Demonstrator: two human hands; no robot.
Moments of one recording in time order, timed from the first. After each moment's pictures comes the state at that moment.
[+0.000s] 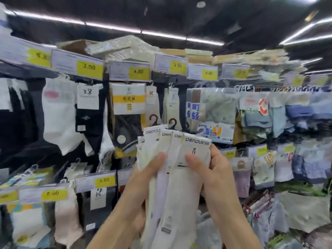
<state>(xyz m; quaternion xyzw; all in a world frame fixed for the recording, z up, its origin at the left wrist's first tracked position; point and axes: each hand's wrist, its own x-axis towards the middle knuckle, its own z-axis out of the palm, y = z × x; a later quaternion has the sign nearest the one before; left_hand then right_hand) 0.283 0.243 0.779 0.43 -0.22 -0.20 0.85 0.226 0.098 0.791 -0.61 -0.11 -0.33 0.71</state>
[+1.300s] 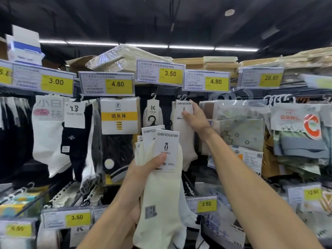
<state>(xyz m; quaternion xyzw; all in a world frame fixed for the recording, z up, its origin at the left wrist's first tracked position) 0.384 0.173 0.814 0.52 -0.19 -0.04 0.83 0.524 -0.031 0.908 -0.77 -0.10 -0.28 0.56</state>
